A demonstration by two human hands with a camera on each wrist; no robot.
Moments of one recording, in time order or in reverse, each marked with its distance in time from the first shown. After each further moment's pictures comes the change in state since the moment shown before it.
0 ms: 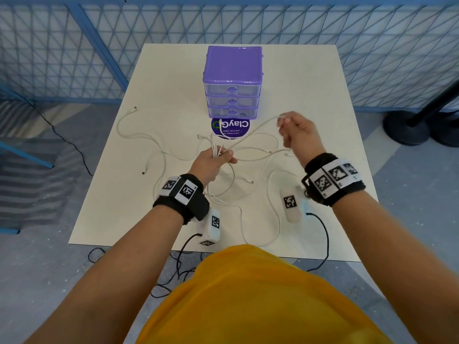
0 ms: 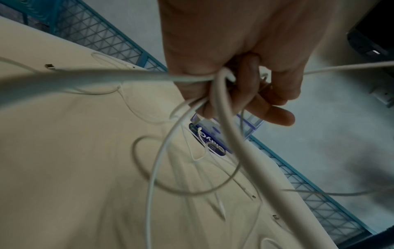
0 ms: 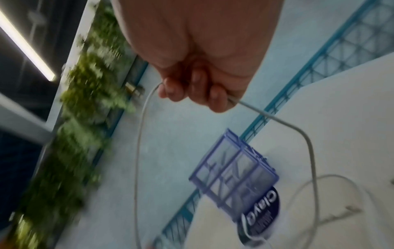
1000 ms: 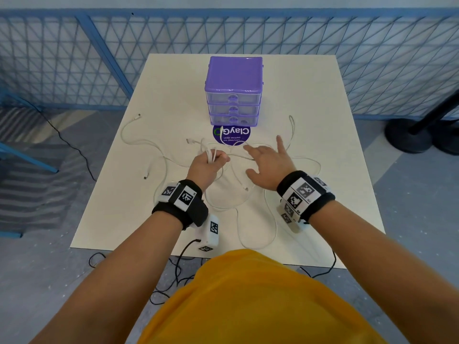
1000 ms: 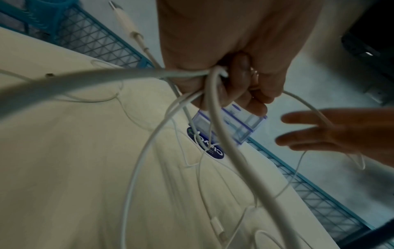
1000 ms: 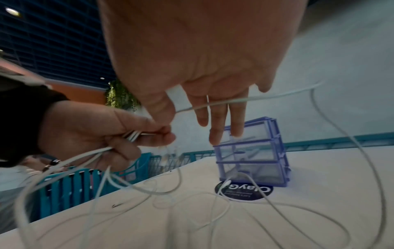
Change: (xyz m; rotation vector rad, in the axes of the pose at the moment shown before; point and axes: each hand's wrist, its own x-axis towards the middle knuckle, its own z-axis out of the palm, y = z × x) left_hand -0.004 0.004 -0.001 -0.018 0.154 0.093; right_hand -0.017 0.019 0.031 -1.370 -0.468 -0.159
